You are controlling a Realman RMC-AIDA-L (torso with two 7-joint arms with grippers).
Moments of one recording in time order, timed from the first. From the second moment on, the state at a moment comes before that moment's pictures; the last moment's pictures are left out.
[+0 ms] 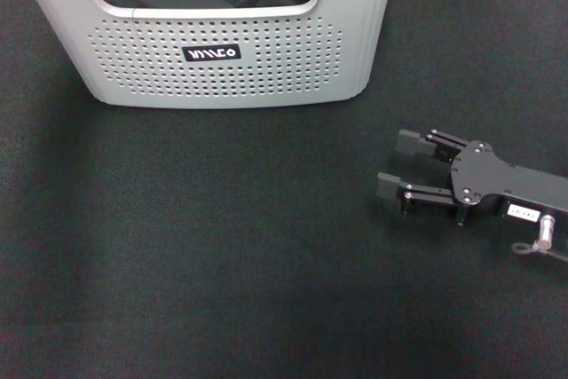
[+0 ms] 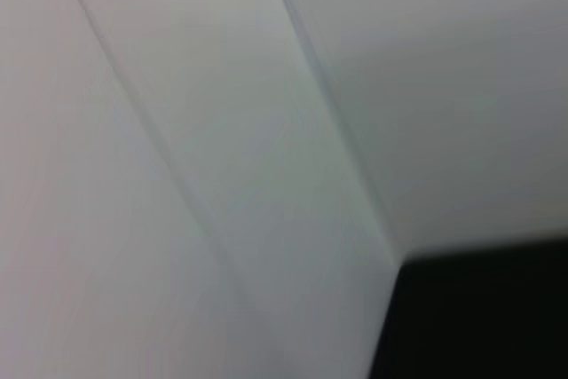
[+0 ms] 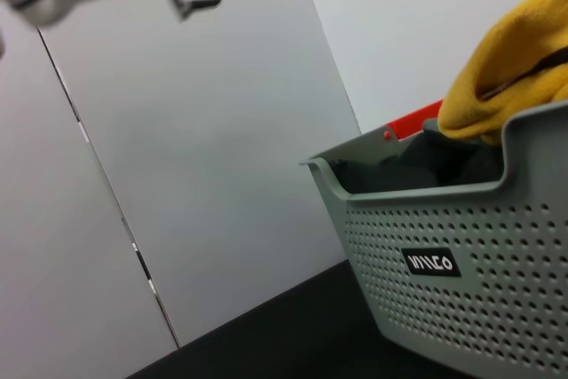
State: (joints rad) left arm -0.76 -2.03 0.92 1.43 1.98 1.43 -1.78; right arm 0.46 2.01 -1.41 -0.38 2.02 1.47 -2.00
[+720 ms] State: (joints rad) left arm -0.89 -2.09 1.18 1.28 2.63 1.10 -2.05; right arm 0.42 2.03 -1.40 -0.31 2.06 1.49 -2.06
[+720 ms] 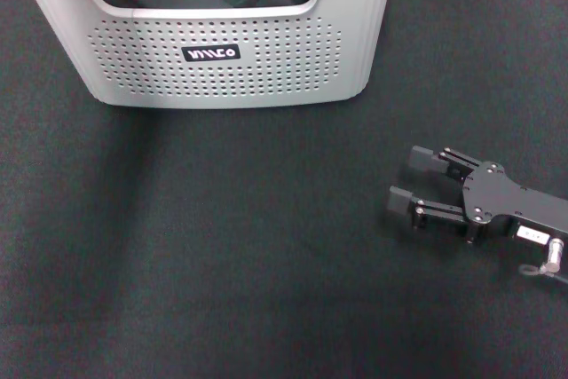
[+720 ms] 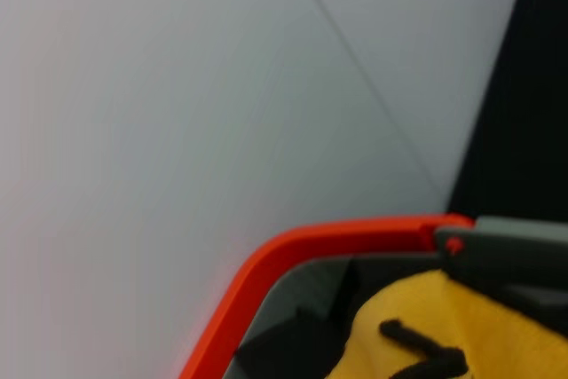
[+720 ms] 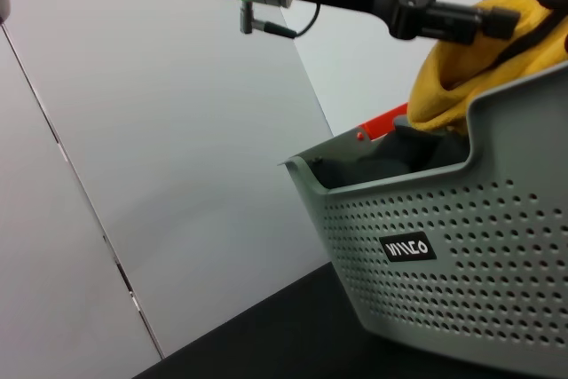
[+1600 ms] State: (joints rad) left arm -0.79 -2.10 1.19 1.35 2.63 1.05 -2.10; right arm 0.44 2.02 -1.39 -0.31 2.07 1.48 -2.08
